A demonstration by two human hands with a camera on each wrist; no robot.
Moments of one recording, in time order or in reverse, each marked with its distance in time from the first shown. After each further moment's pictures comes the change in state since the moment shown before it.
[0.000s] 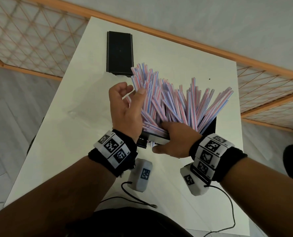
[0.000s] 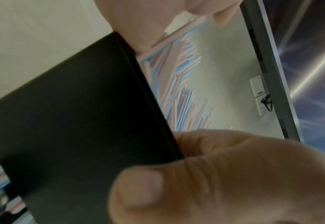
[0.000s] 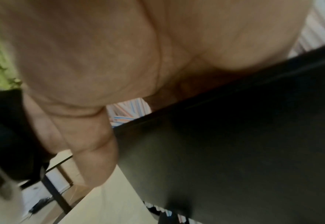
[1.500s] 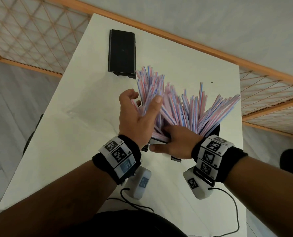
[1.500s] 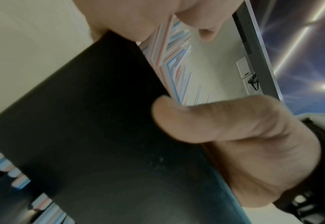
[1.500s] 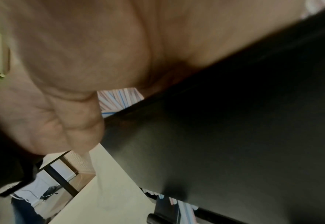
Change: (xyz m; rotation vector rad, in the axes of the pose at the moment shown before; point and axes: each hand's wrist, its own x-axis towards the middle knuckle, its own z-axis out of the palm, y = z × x) left_hand -0.003 -0.014 0.005 0.231 -0.097 -0.058; right_hand 0.012 0.003 -0.004 0.120 -0.074 -0.051
